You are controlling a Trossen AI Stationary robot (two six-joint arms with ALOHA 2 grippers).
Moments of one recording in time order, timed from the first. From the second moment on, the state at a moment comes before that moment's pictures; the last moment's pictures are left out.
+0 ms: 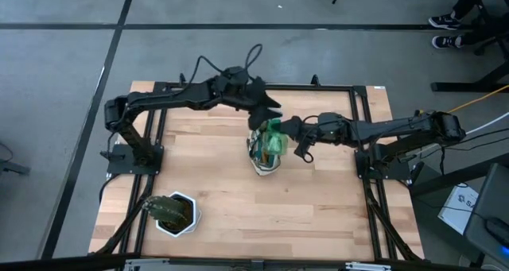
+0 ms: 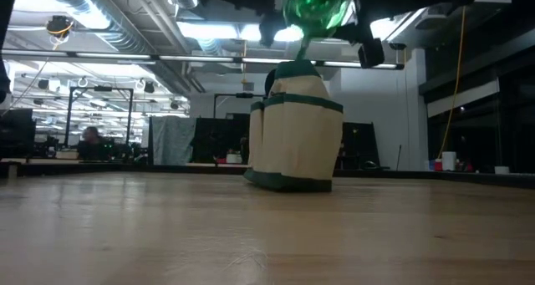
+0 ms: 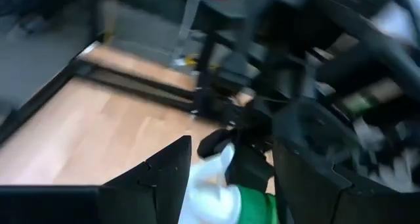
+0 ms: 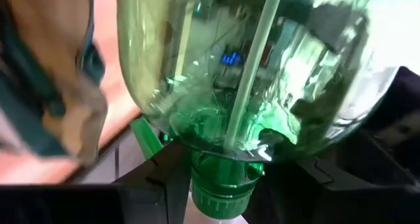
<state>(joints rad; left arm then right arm) 0.32 1.65 1.41 -0.06 0.36 -0.28 0.00 1.23 0.74 0.28 0.18 -1.80</state>
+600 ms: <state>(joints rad) 0.47 1.69 1.41 -0.18 1.03 0.08 0.11 1.23 0.74 0.42 -0.04 -1.74</state>
